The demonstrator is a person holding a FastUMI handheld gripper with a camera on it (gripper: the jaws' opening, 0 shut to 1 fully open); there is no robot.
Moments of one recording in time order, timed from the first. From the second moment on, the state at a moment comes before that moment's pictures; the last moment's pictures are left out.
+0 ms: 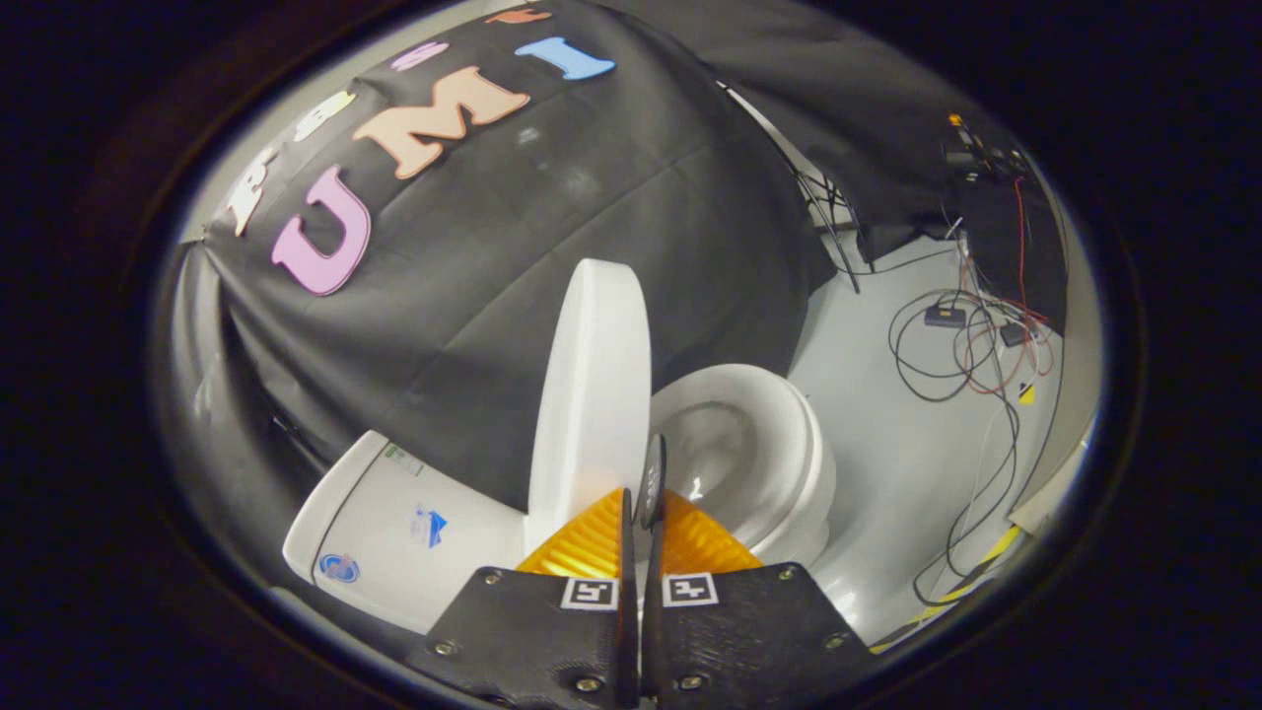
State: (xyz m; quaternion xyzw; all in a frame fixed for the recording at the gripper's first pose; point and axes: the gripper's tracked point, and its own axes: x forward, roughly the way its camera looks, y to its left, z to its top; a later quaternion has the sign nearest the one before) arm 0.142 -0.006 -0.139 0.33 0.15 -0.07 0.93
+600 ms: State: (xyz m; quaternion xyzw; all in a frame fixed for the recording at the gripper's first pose) arm 0.136 0.026 -0.104 0.29 0.14 -0.06 0.95
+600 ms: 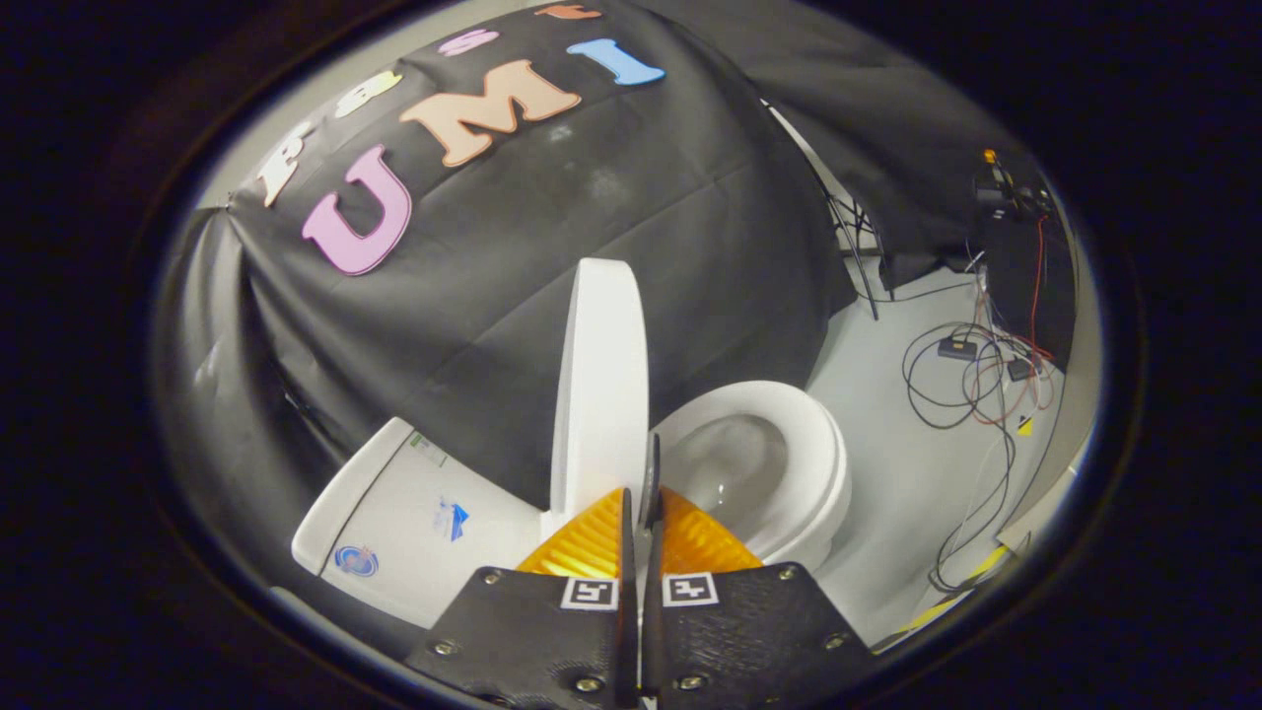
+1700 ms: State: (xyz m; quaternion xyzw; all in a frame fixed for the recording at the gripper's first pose) arm 0.127 0.099 -0.054 0.20 0.12 -0.04 0.97
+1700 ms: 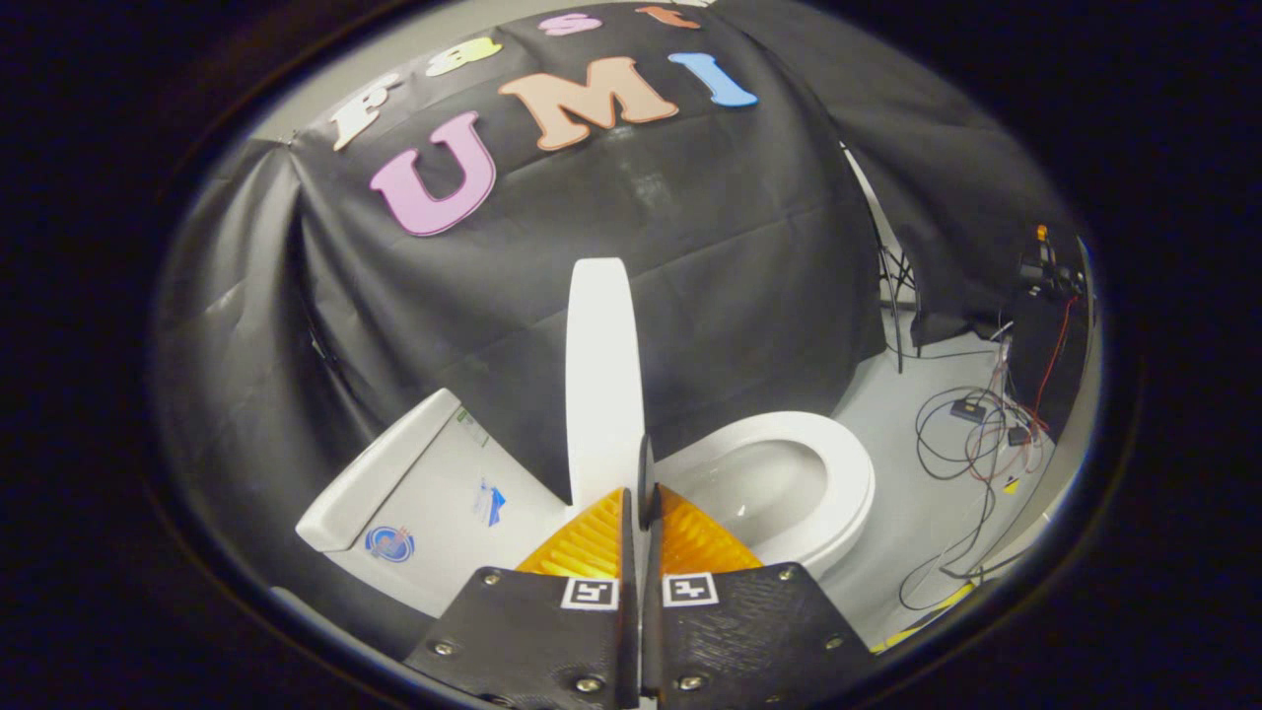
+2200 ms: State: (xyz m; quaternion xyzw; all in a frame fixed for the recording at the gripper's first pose) arm 0.121 0.147 -0.038 0.13 0.11 -0.02 0.99
